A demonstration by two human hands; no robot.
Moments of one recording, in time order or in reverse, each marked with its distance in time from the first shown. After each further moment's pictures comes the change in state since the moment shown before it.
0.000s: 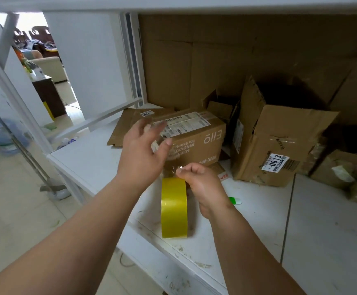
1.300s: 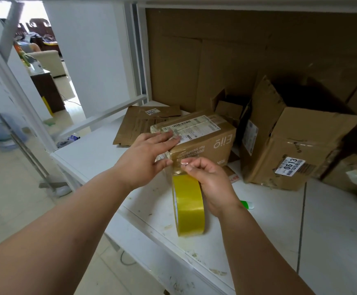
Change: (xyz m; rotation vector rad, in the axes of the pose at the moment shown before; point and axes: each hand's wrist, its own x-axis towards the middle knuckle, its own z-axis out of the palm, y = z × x) left_hand 0.023 -0.052 -0.016 0.221 -0.397 0.382; right_hand 0.016 0.004 0.010 0.201 -0.073 -0.144
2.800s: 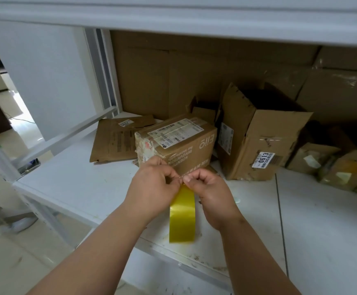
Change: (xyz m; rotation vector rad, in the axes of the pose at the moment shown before) left_hand -0.011 0.052 0.012 -0.424 0.125 -0.210; right_hand -0.031 -0.003 0.002 -0.143 0.157 -0.102
